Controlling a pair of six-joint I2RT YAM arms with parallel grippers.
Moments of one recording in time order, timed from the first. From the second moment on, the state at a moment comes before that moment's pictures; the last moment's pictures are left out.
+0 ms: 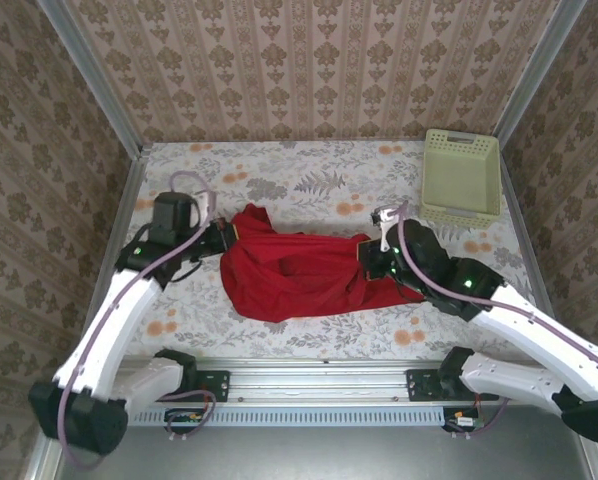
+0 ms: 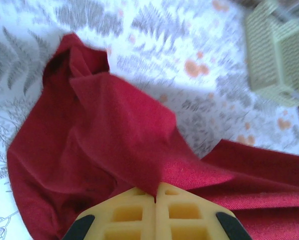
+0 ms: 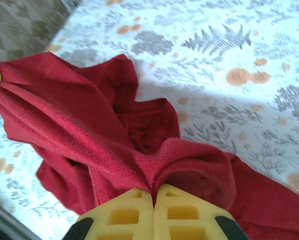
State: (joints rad) left arm -0.33 1.06 0.99 -0.69 0.31 -0.47; right arm 0.79 0.98 1.01 -0.67 0.22 0.50
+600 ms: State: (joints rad) left arm -0.72 1.30 1.17 -0.79 -0.03 -0.45; right arm 0.67 1.30 1.08 -0.61 0.13 0.51
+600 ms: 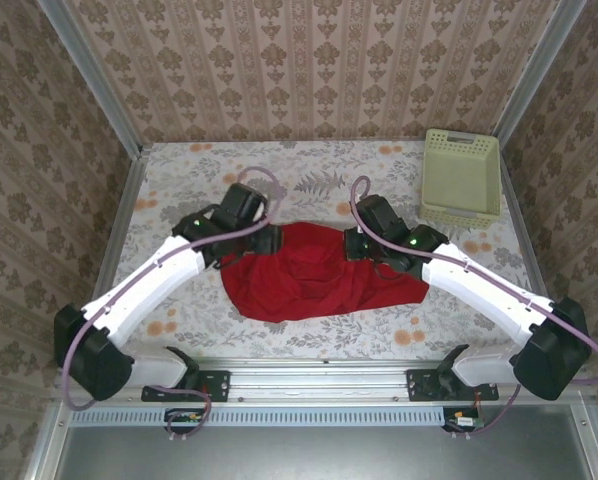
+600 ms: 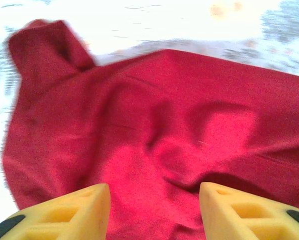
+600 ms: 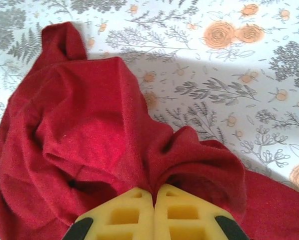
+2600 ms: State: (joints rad) left arm -0.42 1.36 0.96 -0.74 0.13 -0.40; right arm 0.71 1.51 1.19 -0.62 0.25 0.45
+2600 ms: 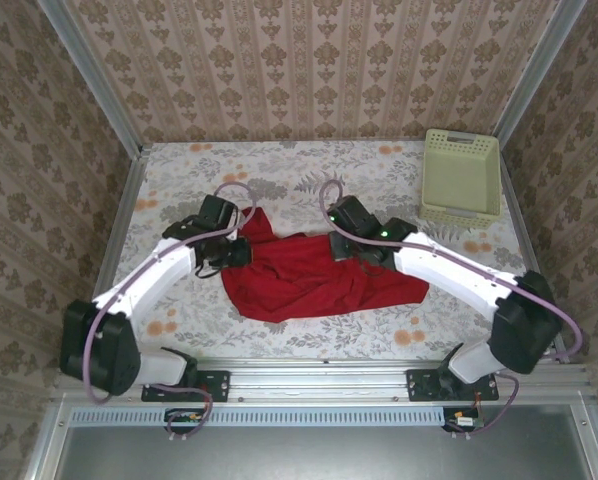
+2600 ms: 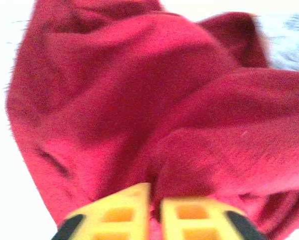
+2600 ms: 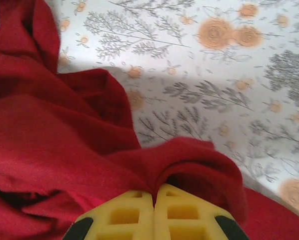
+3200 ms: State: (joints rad) left arm -0.83 1.38 1.02 -0.87 -0.21 -0.60; right arm 0.71 1.58 1.25 -0.58 0.23 0.48
